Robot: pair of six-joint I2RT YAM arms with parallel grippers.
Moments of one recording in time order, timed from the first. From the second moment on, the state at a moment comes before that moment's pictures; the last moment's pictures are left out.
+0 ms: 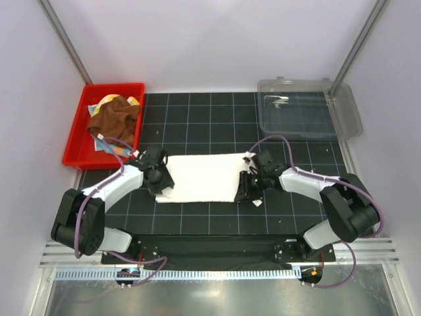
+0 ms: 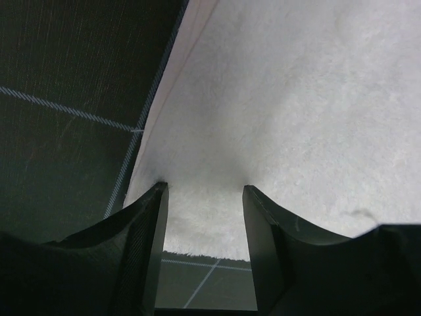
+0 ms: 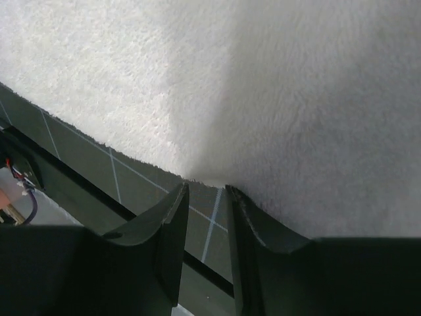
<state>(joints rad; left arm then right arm) -0.37 1.38 0.74 -0.57 -0.08 -0.84 0.53 1.48 0.67 -0.28 -0.43 0.55</state>
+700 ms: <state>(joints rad) -0.26 1.58 0.92 -0.55 0.01 -0.68 0.29 1.57 0.96 -0.46 -0.17 0.40</state>
